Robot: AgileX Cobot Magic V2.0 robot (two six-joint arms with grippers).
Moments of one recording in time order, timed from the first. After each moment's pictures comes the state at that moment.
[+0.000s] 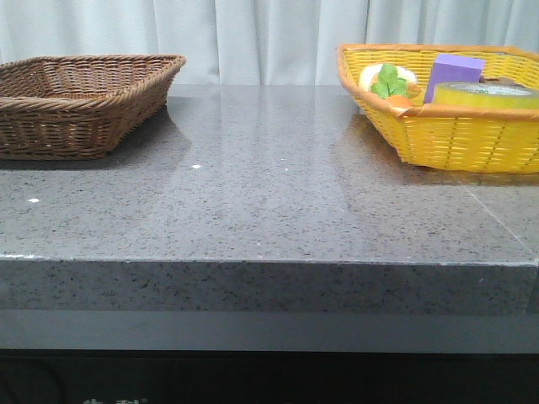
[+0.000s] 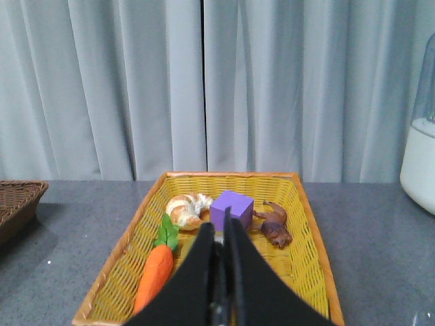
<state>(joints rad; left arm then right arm) -0.04 0.27 -0.75 -0.10 0.38 0.07 -0.02 0.24 -0.71 0.09 0.49 0.01</state>
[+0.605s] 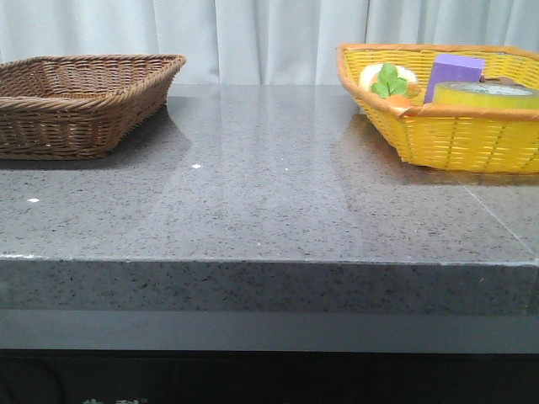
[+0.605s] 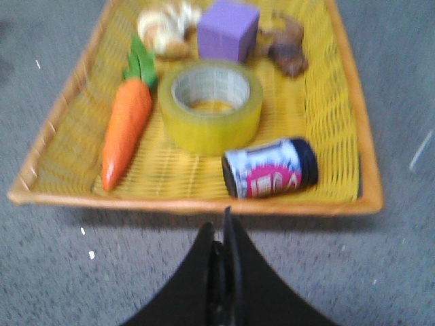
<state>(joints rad) -0.04 0.66 -0.76 -0.10 0.51 0.07 -0.02 0.71 -0.74 0.09 0.63 0.01</state>
